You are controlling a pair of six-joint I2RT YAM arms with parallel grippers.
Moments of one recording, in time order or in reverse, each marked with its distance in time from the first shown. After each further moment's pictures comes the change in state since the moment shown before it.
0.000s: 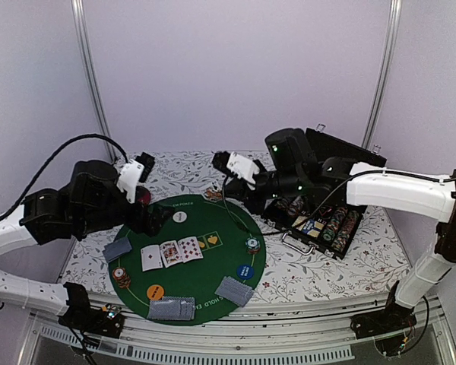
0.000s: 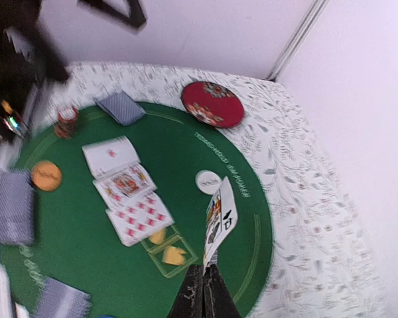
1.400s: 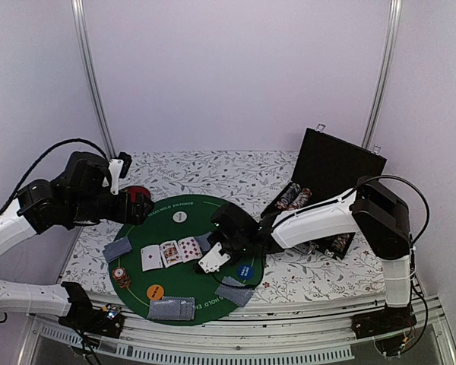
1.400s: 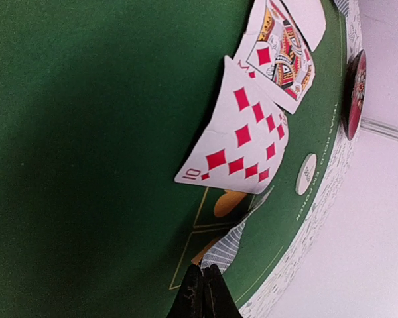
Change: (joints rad) left arm 0.275 -0.018 0.031 -0.206 0.128 -0.183; right arm 0.139 0.484 -0.021 0.180 0.365 -1.060
